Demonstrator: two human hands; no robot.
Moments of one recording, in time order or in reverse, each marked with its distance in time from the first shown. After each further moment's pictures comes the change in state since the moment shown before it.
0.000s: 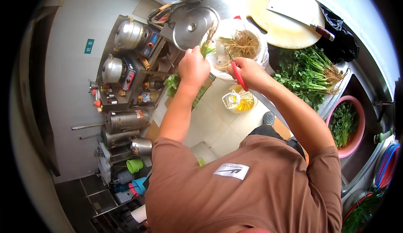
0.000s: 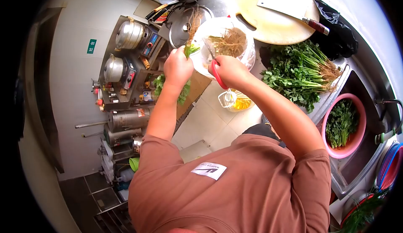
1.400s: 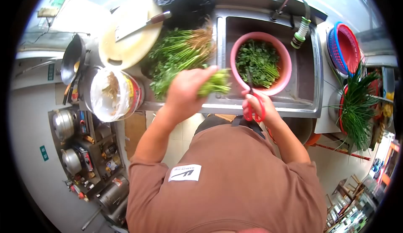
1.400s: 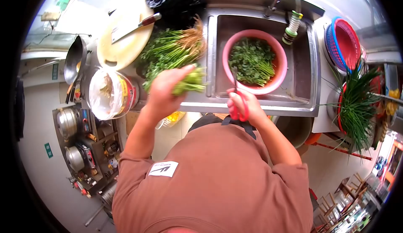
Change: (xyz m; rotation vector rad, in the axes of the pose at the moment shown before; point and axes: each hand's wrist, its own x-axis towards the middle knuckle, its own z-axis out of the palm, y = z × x) left_hand -0.117 0.329 -0.014 -0.830 -0.337 1.137; right_hand -0.389 0.200 -0.078 0.932 0.709 0.354
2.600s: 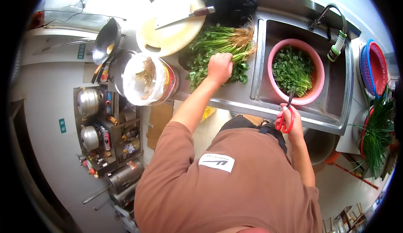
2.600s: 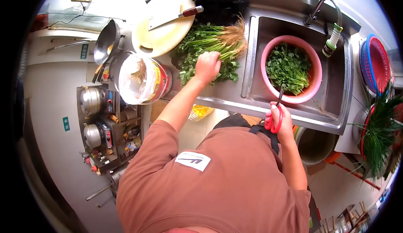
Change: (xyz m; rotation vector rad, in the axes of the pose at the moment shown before) left_hand -0.030 -0.165 0.099 0.337 0.104 -0.236; right_hand -0.003 0.051 -0.003 0.110 0.230 -0.075
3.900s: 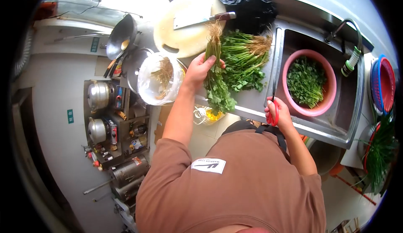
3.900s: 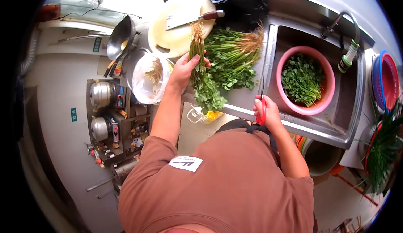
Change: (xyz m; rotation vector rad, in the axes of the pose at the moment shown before) left_hand -0.005 -0.034 -0.137 -1.262 -0.159 -0.661; right_hand 0.065 0.014 0.083 -0.177 -0.231 0.052
